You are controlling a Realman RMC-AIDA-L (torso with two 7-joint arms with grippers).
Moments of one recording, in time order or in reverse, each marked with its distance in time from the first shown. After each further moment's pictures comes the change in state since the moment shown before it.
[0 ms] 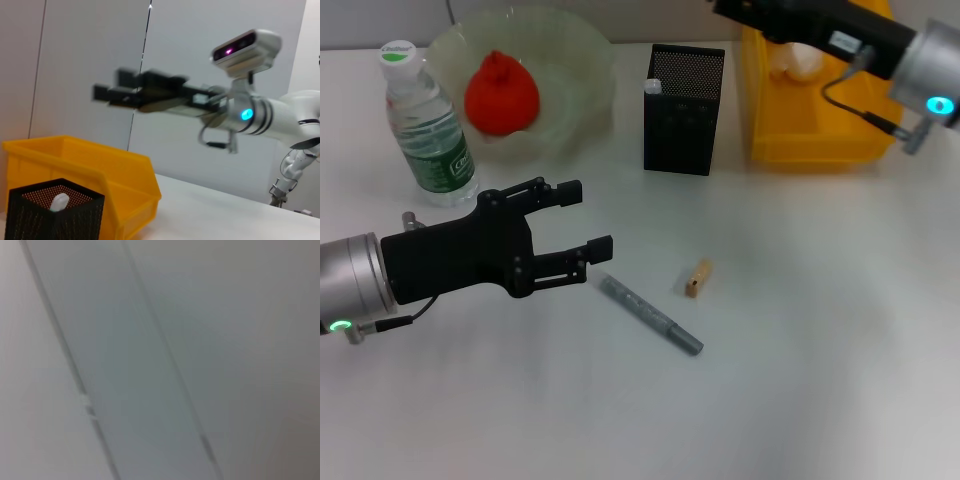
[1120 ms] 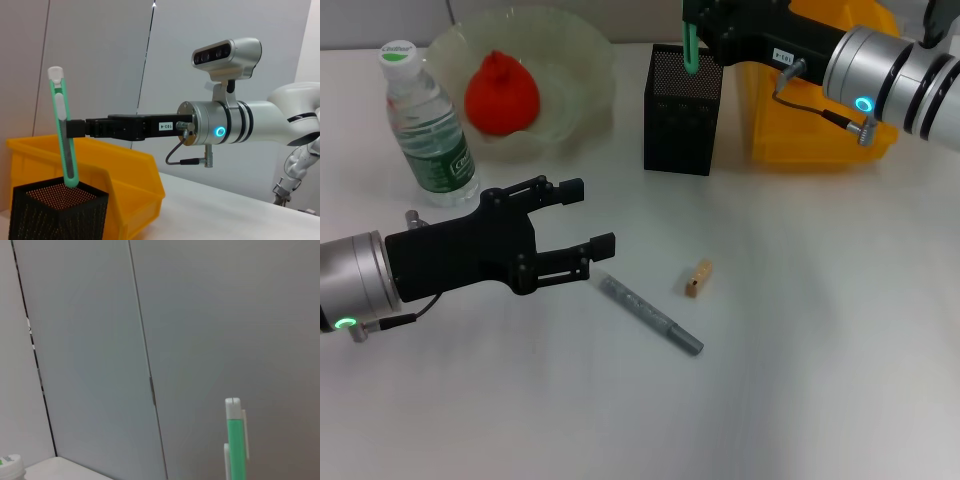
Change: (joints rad) left arm -0.003 -0.005 0.000 0.000 0.000 -0.016 -0.001; right arm 0.135 0.012 0.000 0.147 -0.028 0.308 -0.255
